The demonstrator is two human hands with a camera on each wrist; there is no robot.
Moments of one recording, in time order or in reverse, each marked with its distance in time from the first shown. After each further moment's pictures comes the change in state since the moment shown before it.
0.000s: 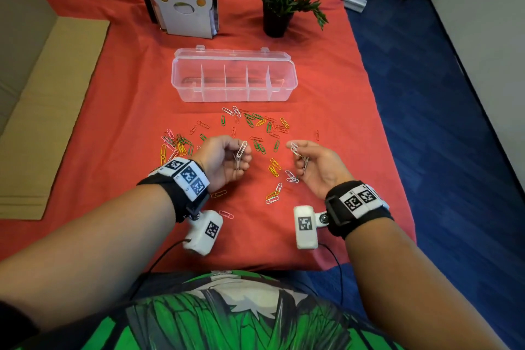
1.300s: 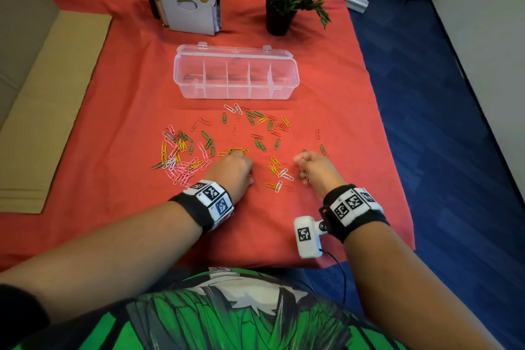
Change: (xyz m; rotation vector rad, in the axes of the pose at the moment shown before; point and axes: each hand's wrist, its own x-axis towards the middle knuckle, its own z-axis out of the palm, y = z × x) left_hand 0.015 -0.049 0.001 1.658 0.289 0.523; right_hand 0.010 0.022 -0.007 -0.630 0.251 -0.014
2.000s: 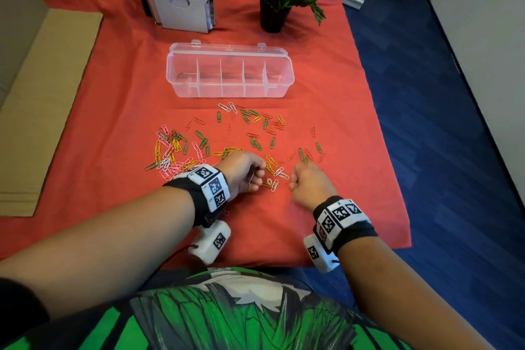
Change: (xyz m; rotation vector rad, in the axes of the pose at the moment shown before) left_hand 0.011 0.032 -0.020 -1.397 -0.341 -0.515; right_hand -0.015 0.022 -0.002 -0.858 -0.015 -0.267
